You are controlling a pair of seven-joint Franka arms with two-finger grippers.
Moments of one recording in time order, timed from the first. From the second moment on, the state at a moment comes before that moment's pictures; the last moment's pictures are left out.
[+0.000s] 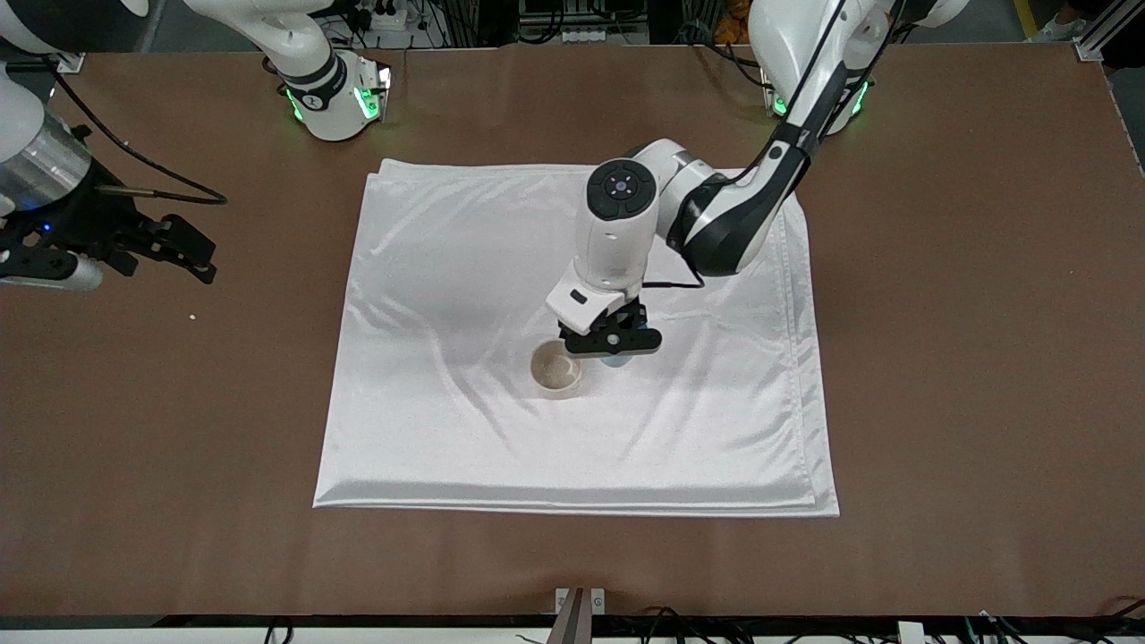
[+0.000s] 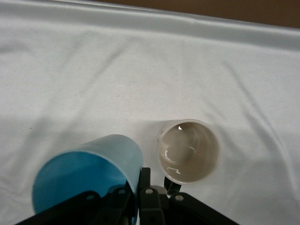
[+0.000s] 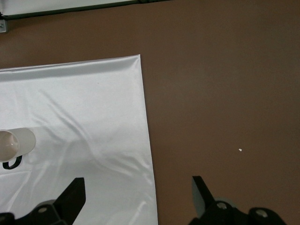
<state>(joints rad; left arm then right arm) -0.66 0.67 -0.09 -1.32 0.14 2.12 -0.88 0.06 0.05 0.08 -1.52 -0.04 1.66 0.26</state>
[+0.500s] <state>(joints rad) -0.72 0.77 -0.07 -1.20 0.14 2.25 -0.95 0.05 0.04 0.00 -1.54 0.01 1.65 0.10</state>
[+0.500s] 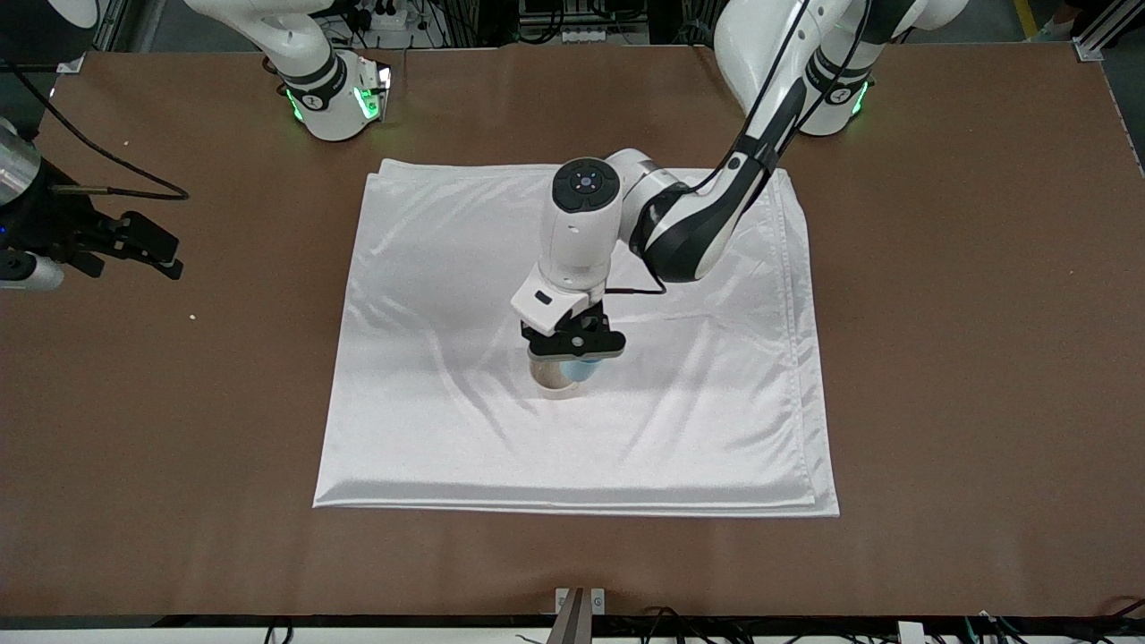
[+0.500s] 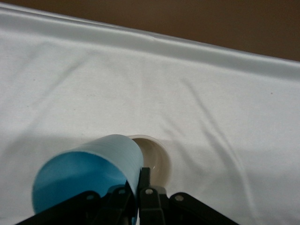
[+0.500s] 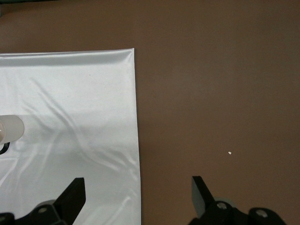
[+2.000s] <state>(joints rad) -0.73 0.82 -0.07 -1.17 0.03 2.26 -0.96 0.13 0.04 -0.08 -1.54 0.01 1.62 -0.01</state>
